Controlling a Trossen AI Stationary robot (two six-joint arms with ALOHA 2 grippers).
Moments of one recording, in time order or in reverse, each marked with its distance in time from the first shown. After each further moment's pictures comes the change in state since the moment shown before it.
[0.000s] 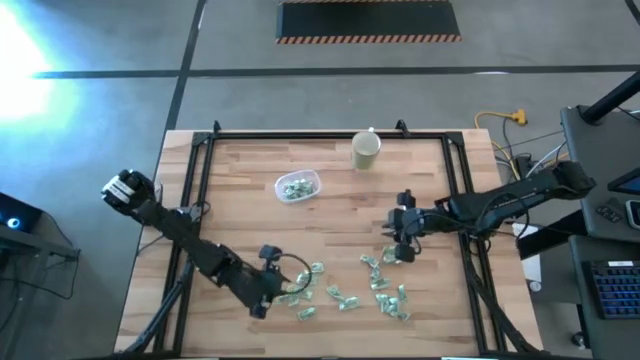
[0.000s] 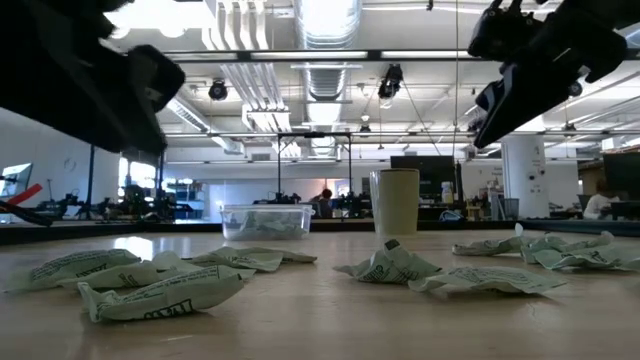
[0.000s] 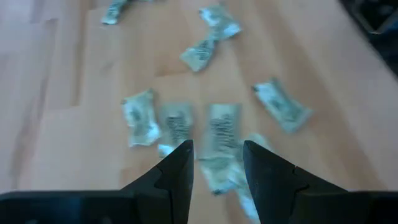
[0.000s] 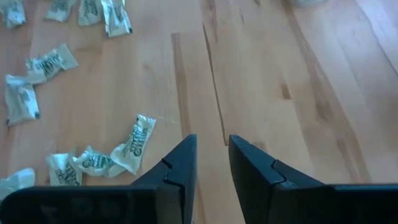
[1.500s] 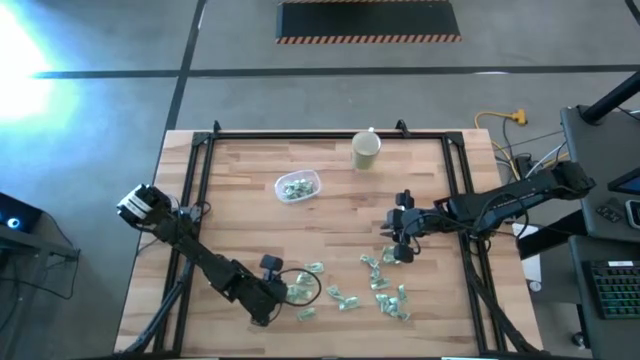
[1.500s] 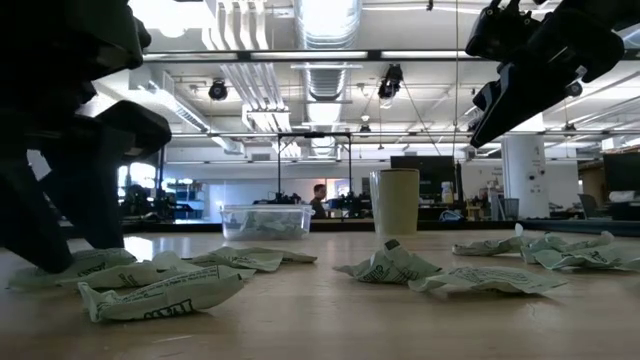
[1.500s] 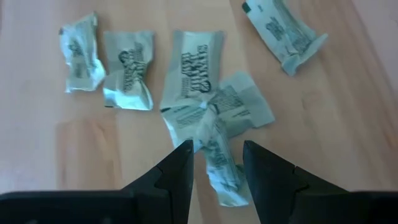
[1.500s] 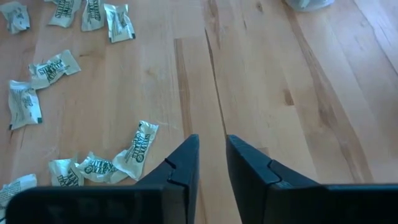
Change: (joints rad) left arm -0.031 0.201 0.082 -0.110 0.050 -0.108; right arm 0.000 0.010 -0.003 0.030 -0.002 -0.005
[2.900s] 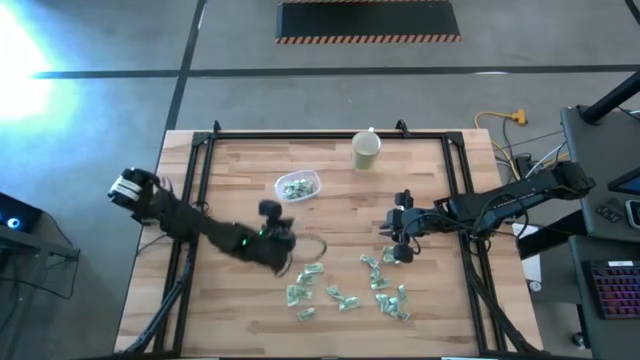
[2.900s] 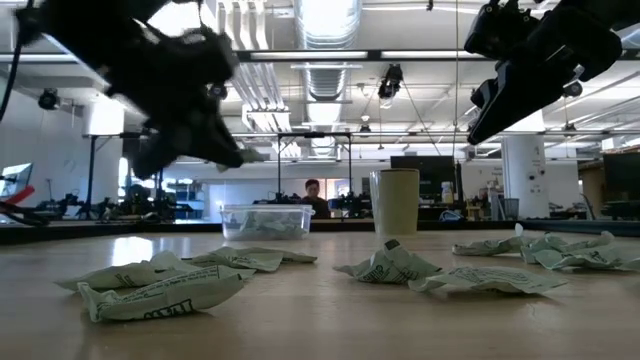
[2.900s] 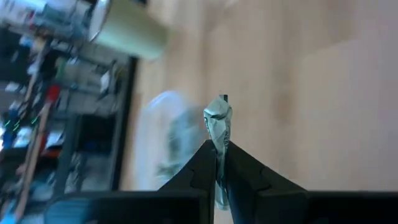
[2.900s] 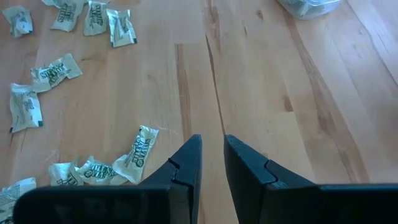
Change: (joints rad) left arm 0.309 -0.164 -0.054 -0.095 -0.593 0.454; right arm 0.000 0.000 0.000 0.018 0.003 -0.018
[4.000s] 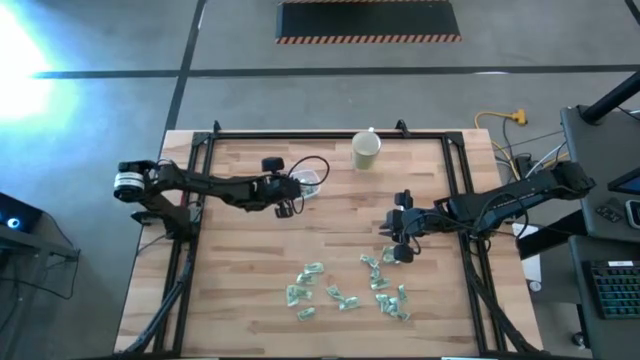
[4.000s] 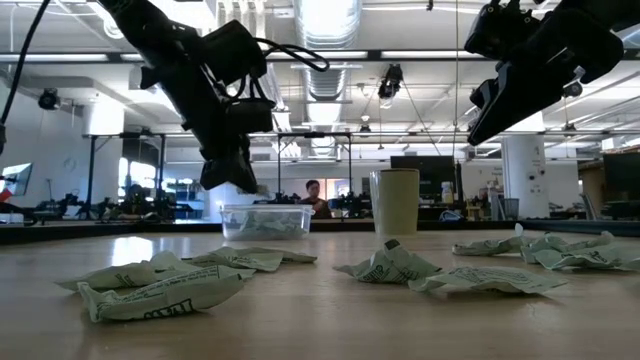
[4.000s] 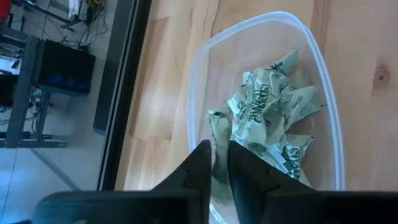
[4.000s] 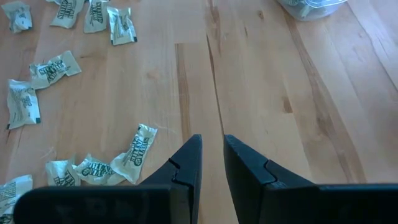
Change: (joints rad) left arm 0.509 -0.014 0.007 0.079 0.306 0.210; right arm 0.000 0.000 -0.003 0.004 0.000 -0.019
